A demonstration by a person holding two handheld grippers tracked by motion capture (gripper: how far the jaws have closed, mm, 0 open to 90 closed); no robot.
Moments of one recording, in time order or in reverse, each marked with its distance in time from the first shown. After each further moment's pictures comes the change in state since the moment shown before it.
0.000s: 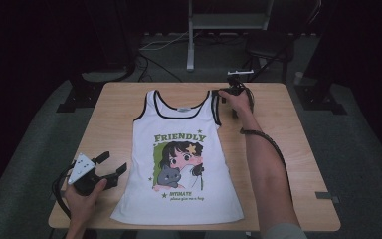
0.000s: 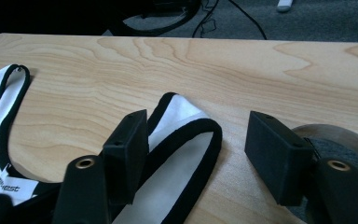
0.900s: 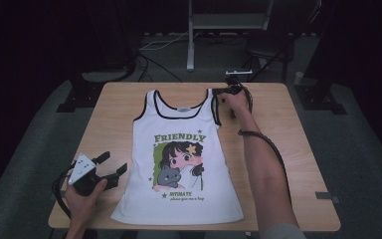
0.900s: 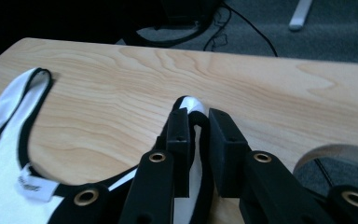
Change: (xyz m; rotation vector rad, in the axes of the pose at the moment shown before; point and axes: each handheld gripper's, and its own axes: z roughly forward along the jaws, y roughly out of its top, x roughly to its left) left arm 0.000 0.000 0.000 -0.001 -0.001 0.003; right arm 0.011 0.001 -0.005 -0.063 0.052 -0.066
